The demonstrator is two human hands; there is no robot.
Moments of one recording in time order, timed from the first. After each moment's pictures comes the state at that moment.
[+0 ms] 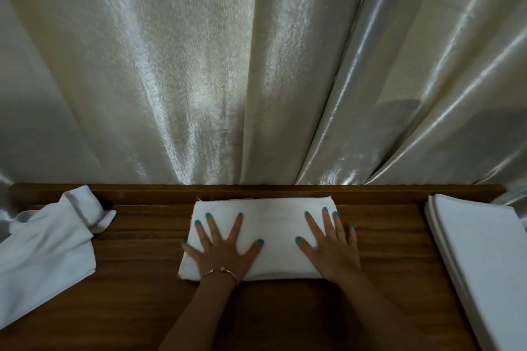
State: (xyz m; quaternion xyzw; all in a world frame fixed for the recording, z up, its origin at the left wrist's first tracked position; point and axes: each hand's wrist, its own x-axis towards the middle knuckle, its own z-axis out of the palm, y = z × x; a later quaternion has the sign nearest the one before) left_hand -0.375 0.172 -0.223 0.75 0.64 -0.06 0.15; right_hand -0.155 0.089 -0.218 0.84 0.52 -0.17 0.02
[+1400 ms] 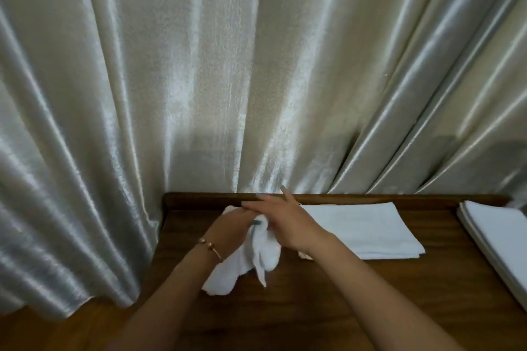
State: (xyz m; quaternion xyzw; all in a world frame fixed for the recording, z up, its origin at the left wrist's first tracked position) left_hand -0.684 0.213 -0.036 0.90 0.35 0.19 0.15; right_hand -0.526 0.152 -0.013 0.59 0.79 -0.07 -0.16
